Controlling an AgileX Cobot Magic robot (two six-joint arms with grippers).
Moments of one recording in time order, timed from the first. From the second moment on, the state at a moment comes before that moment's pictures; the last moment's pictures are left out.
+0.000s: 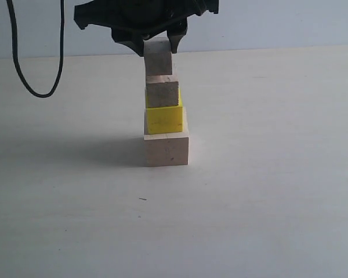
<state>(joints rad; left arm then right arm) -0.82 1.91 -1.87 0.24 1.20 -0.83 -0.01 1.94 -2.11 0.65 1.22 -0.25</state>
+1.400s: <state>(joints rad) -0.82 1.93 -1.87 0.23 1.19 -0.83 -0.01 1.94 -2.11 0.65 1.22 -0.26</state>
